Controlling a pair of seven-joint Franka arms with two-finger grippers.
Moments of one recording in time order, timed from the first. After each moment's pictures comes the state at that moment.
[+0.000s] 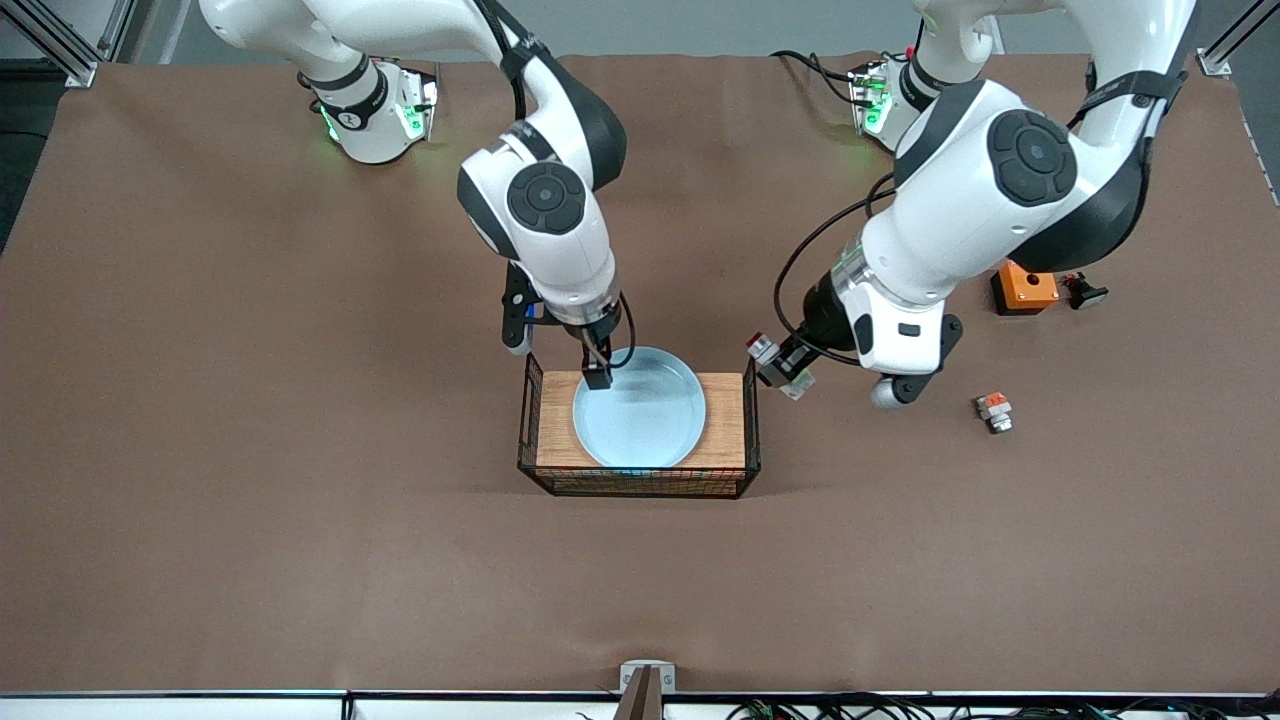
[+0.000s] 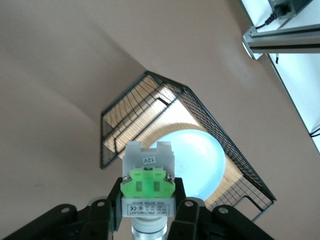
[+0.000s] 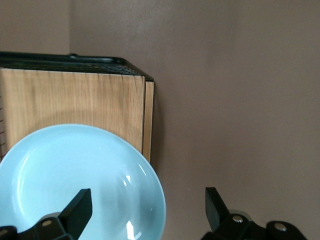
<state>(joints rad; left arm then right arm) 0.02 0.39 -0.63 -1.47 -0.02 2.05 -1.35 0.74 0.52 -0.05 -1.40 0.07 1.97 2.17</state>
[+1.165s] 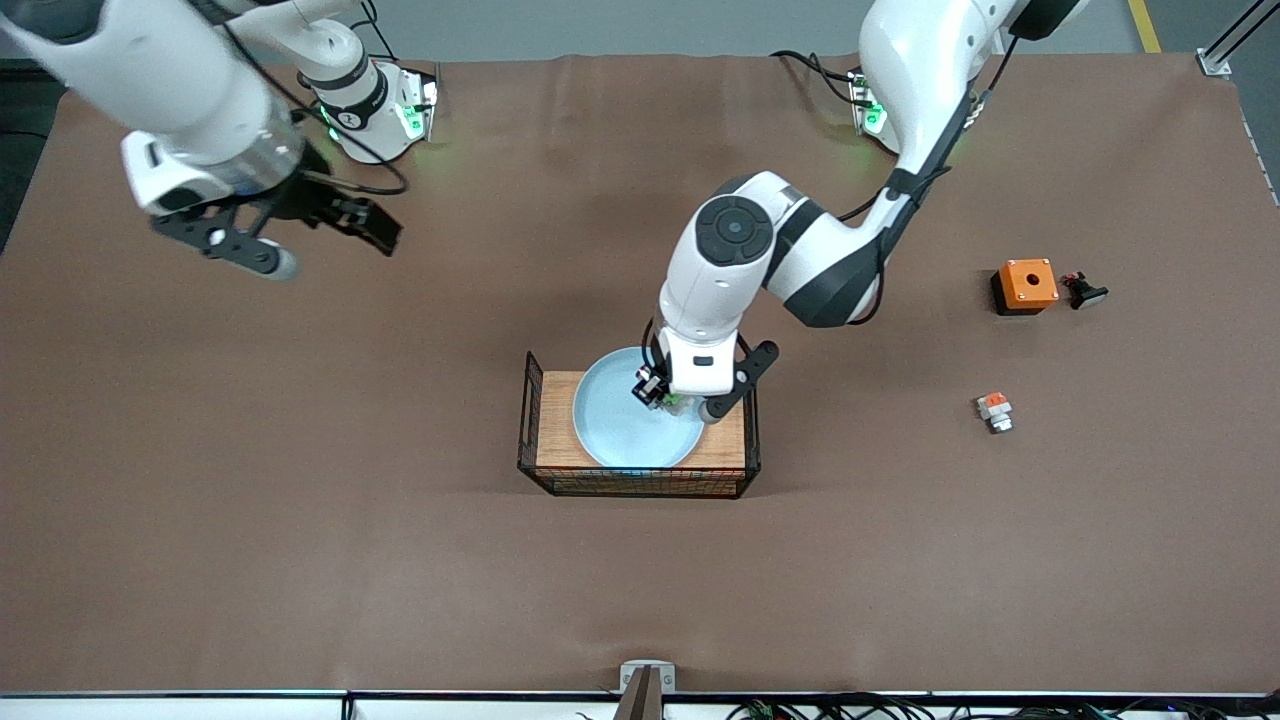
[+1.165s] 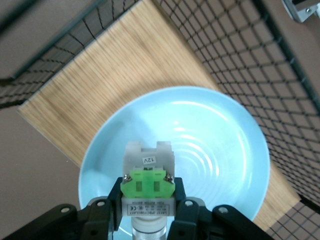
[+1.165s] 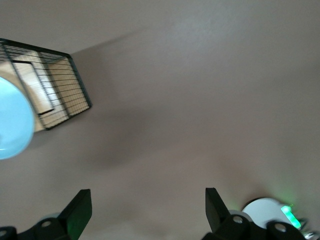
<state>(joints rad) -0.54 0.66 -0.22 -1.35 0.09 2.19 -1.57 0.38 0.02 -0.06 -1.57 0.08 1.48 0.63</state>
